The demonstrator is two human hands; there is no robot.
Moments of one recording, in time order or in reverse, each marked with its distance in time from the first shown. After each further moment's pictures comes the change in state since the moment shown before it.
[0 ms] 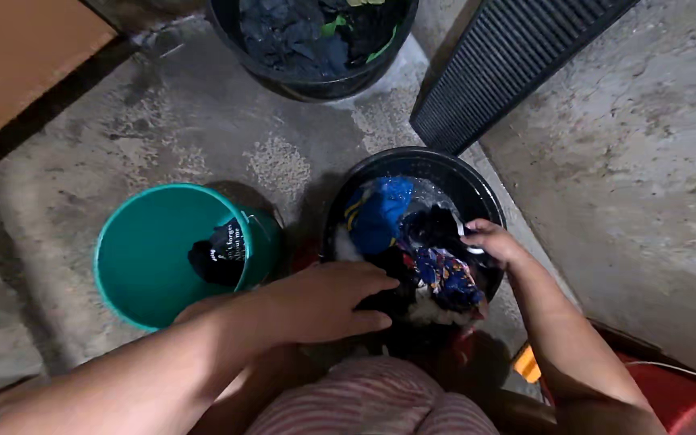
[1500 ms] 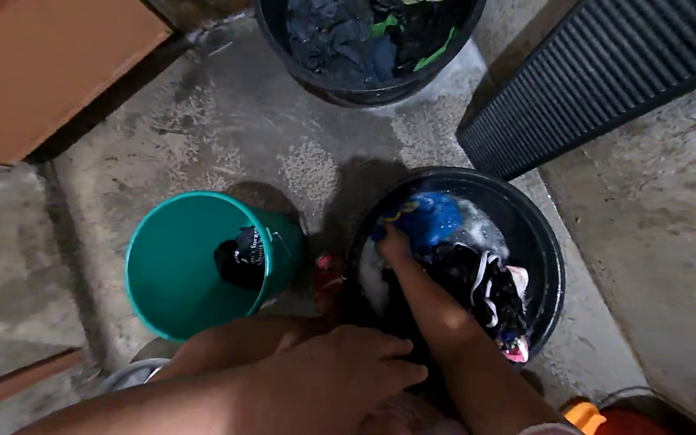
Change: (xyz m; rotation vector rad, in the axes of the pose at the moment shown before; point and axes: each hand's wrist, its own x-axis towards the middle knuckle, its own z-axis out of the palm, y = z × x) left_hand -0.019 -0.013 0.000 -0.044 0.012 0.134; right_hand 0.117 -0.091 0.264 -0.426 -0.112 -0.050
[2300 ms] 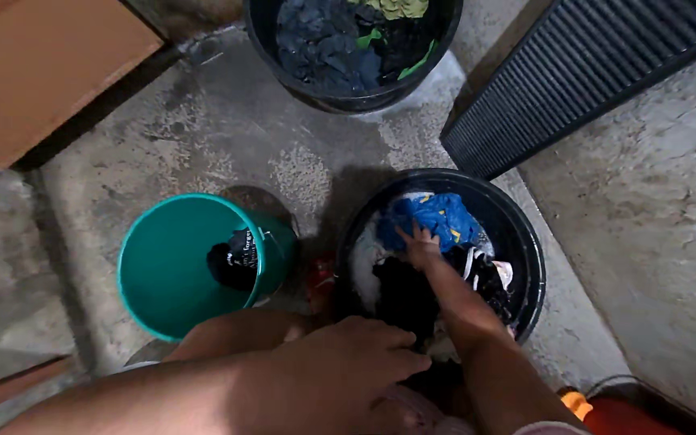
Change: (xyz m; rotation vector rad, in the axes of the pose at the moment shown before) left_hand 0.021 0.012 0.007 0.067 -0.029 0.028; right_hand -0.003 0.085 -0.058 -0.510 -0.020 -0.198
